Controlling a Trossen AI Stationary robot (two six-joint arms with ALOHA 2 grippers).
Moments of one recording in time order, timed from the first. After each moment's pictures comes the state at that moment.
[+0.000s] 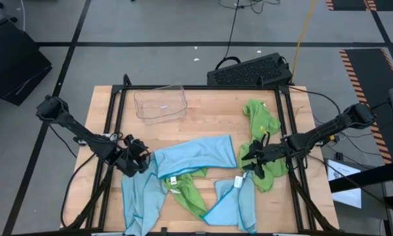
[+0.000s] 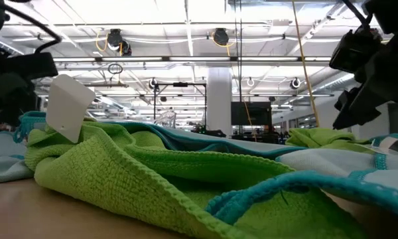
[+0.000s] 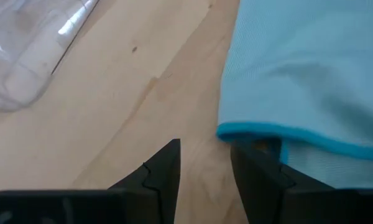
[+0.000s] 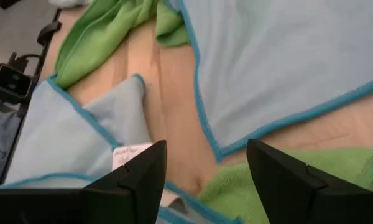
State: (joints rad) left arm -0.59 1.06 0.34 -0.51 -0.65 -0.99; right arm 0.35 0.90 0.21 0.03 0.10 0.60
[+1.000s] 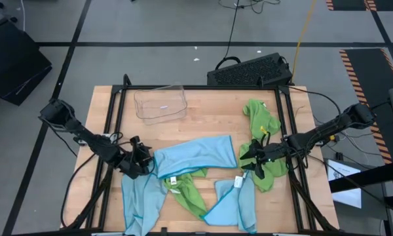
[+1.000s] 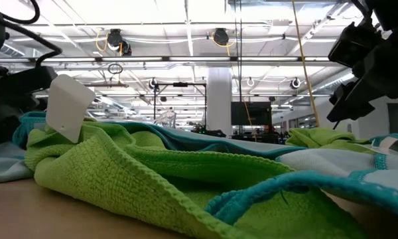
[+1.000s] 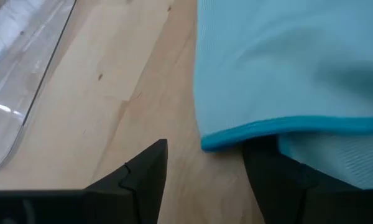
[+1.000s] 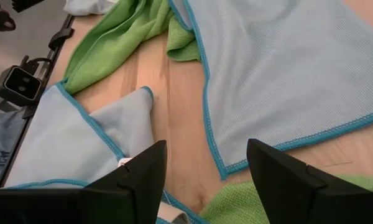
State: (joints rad) left arm -0.59 1.23 0.26 -0.18 -0.70 -0.66; right arm 0.35 0.90 0.21 0.08 0.11 0.53
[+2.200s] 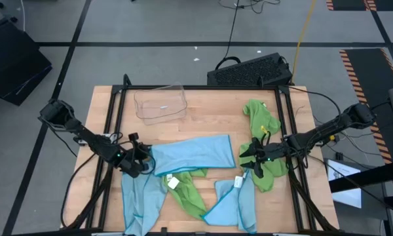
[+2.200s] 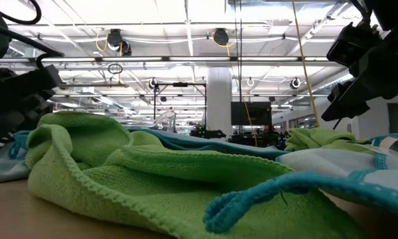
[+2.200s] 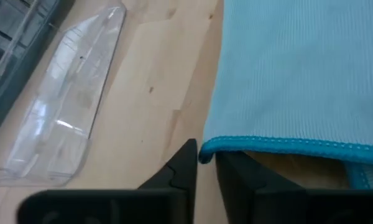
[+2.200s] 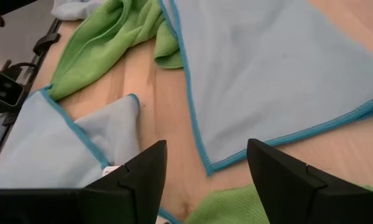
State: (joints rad) left arm -0.57 1.22 0.27 -0.28 -0.82 -0.58; right arm 0.35 0.90 0.21 0.08 0.16 0.51
